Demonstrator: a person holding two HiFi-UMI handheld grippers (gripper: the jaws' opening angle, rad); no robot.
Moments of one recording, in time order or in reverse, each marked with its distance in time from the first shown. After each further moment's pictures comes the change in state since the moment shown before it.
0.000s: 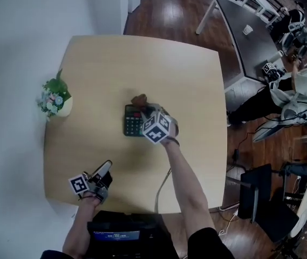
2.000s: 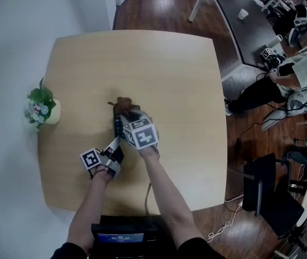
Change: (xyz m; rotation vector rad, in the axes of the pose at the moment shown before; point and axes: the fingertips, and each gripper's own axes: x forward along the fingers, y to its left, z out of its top) left arm 0.145 0.056 0.029 -0.059 0.018 0.058; right arm -0.010 0.017 0.029 0.671 -0.158 0.117
